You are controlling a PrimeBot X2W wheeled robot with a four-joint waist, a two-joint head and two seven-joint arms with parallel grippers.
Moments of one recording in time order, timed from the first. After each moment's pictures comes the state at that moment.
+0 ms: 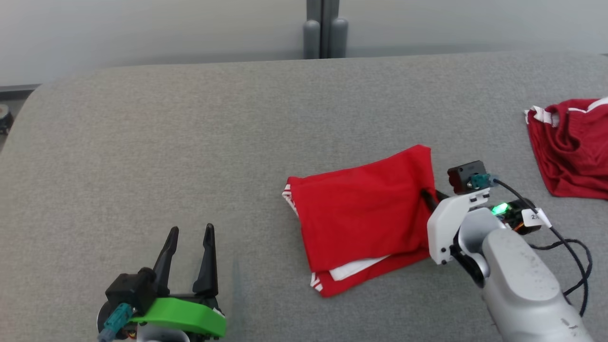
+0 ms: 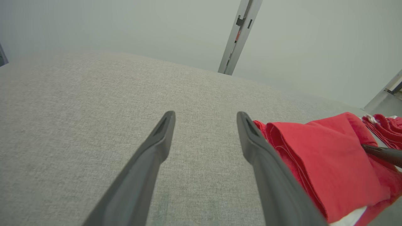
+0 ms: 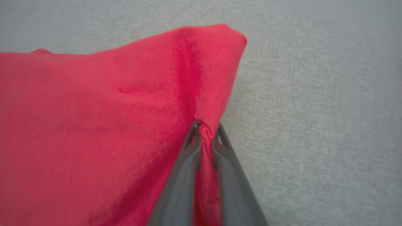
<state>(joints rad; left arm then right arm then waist) -0.04 0.05 -0.16 0.24 -0.38 -0.13 -0.26 -0.50 -0.06 0.13 0.67 0.12 0.13 0.18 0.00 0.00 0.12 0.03</state>
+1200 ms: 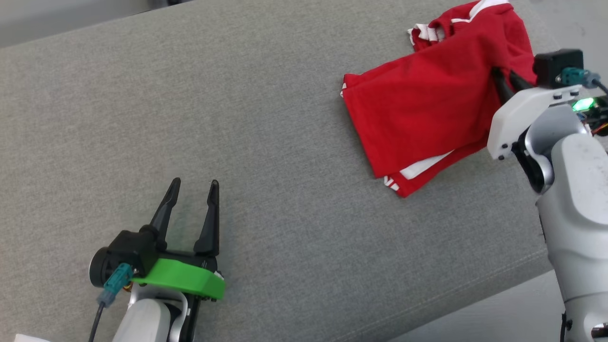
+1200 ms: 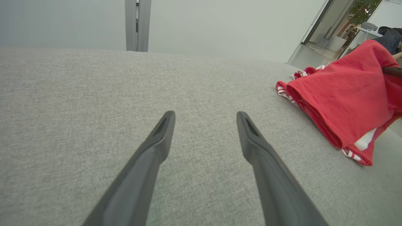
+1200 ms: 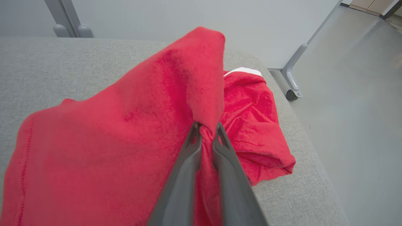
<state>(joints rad) -0.18 0.11 -0.23 0.21 -0.33 -0.13 -0.26 -0.74 -0.17 -0.02 0.55 0.06 0.13 0.16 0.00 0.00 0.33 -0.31</state>
